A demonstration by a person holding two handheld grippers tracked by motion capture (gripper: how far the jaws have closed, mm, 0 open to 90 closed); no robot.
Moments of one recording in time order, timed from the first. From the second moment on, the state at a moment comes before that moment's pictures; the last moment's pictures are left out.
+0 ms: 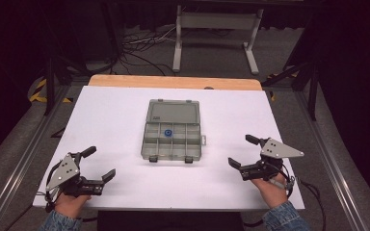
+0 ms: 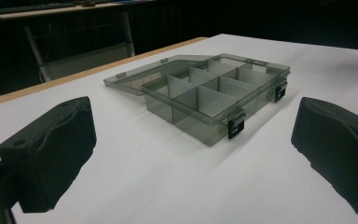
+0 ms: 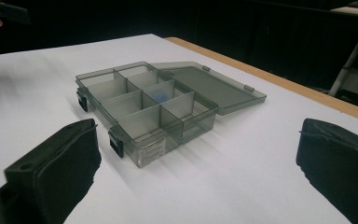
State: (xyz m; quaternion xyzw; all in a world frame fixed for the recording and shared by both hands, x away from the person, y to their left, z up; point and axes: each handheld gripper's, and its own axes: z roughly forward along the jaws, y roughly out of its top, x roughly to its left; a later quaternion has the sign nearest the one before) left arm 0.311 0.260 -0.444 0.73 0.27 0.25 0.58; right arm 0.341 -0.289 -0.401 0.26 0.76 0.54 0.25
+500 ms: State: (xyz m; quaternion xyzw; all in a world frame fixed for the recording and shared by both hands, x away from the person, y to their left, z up) left arm 0.312 0.259 -0.444 0.73 0.27 0.25 0.58; right arm 0.336 -0.296 -0.436 0.27 0.75 0.55 0.25
